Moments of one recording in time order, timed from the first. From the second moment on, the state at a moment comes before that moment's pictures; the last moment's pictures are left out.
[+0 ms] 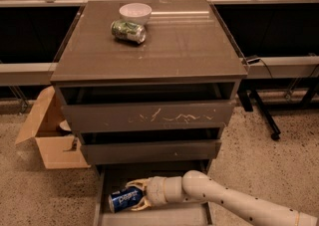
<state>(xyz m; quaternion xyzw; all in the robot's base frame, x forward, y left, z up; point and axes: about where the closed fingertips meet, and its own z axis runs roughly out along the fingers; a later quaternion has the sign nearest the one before) 0.458 0.088 0.407 -0.70 0.46 0.23 0.49</state>
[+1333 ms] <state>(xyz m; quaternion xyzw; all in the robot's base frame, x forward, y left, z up) 0.454 0.072 0.581 -0.76 0.41 0.16 0.48</state>
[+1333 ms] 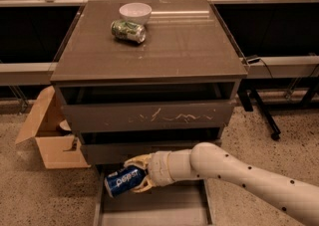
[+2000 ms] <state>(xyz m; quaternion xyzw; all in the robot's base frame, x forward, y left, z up) 0.476 0.055 0.664 -0.76 0.40 0.11 0.51</state>
